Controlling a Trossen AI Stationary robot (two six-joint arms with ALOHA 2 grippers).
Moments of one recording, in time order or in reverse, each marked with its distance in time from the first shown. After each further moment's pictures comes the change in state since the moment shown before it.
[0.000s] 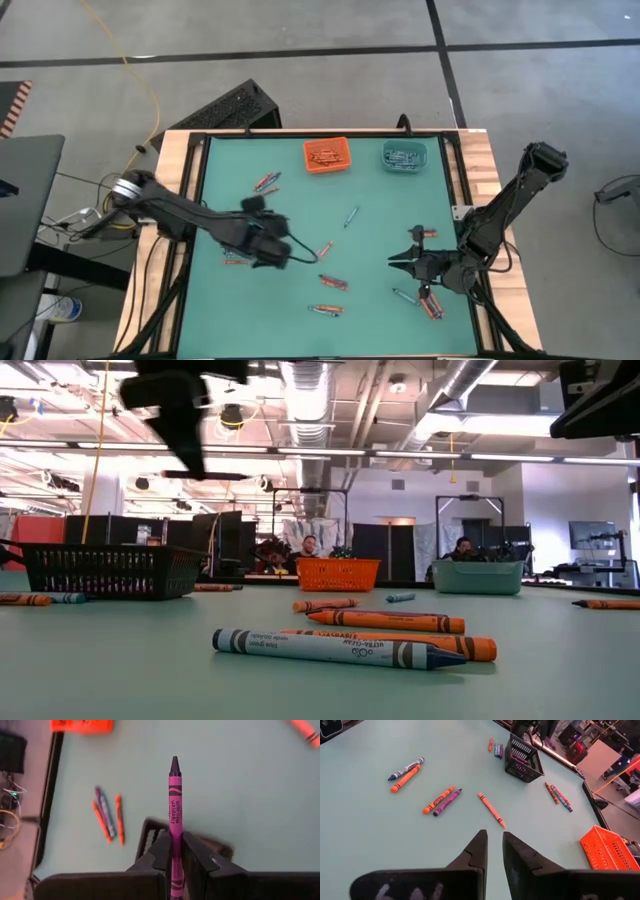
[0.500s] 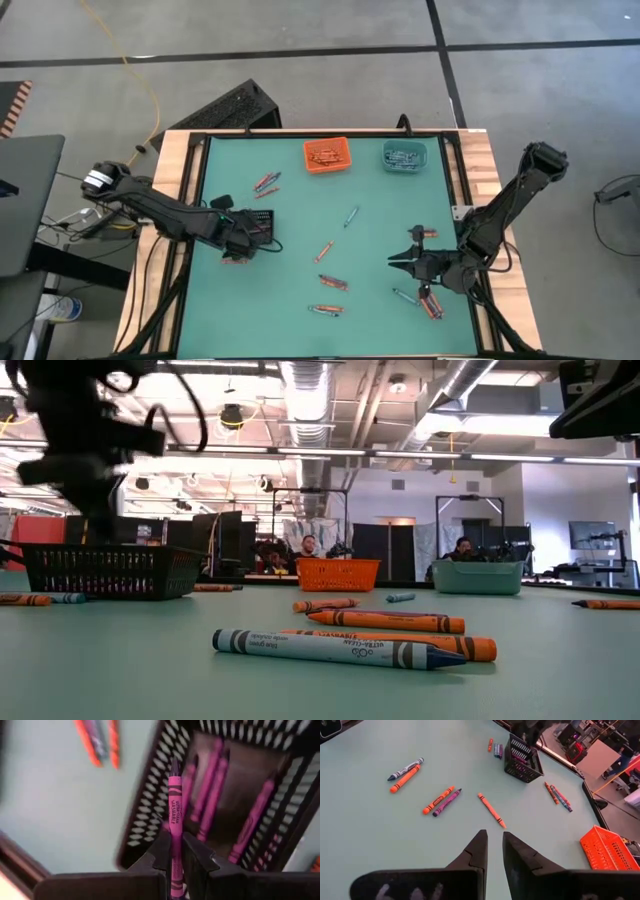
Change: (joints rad) left arm 0.012 -0.306 -0.518 0.131 0.122 -0.135; right arm -0.002 0.000 0.000 0.002 0.000 -0.001
